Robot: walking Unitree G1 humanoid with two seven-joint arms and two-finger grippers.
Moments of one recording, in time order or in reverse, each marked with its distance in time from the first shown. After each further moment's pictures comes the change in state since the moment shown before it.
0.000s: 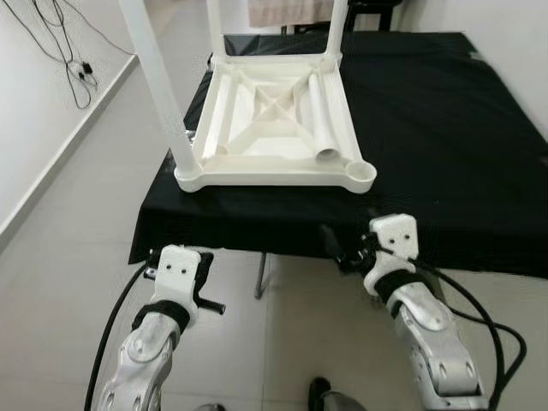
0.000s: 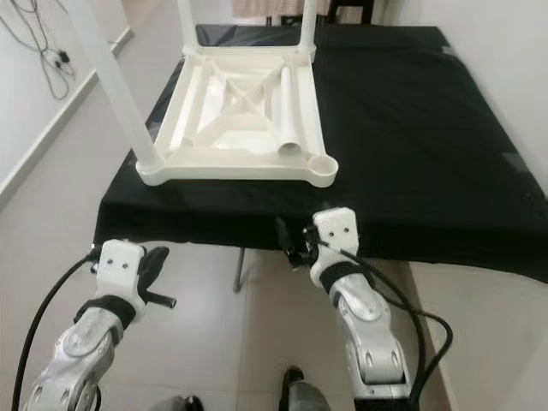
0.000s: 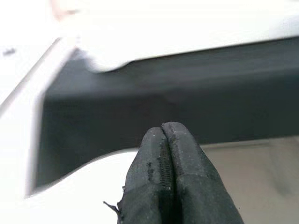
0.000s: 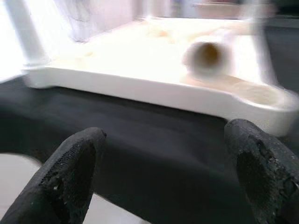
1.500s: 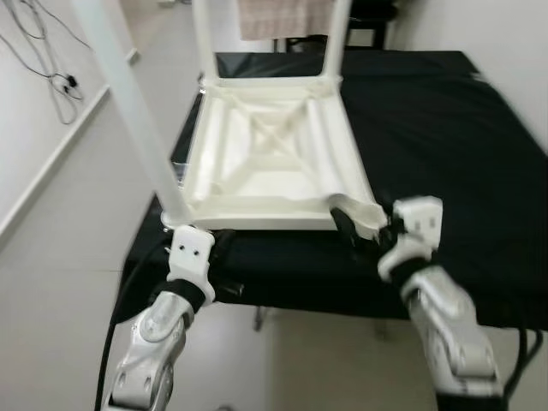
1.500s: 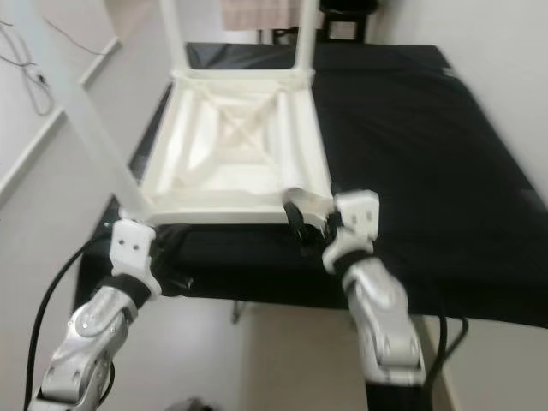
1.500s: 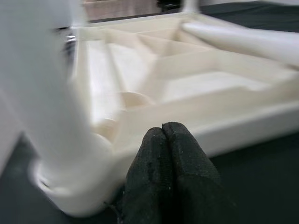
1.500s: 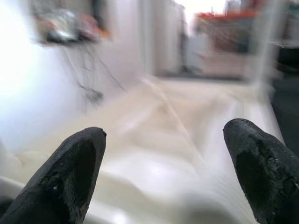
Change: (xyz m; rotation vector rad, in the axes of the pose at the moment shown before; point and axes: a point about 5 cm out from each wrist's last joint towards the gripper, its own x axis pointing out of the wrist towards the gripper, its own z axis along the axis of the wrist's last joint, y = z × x) left arm 0.019 -0.005 0.023 -0.022 -0.106 -0.120; right arm 0.012 -0.001 0.046 0.008 -0.199 0.117
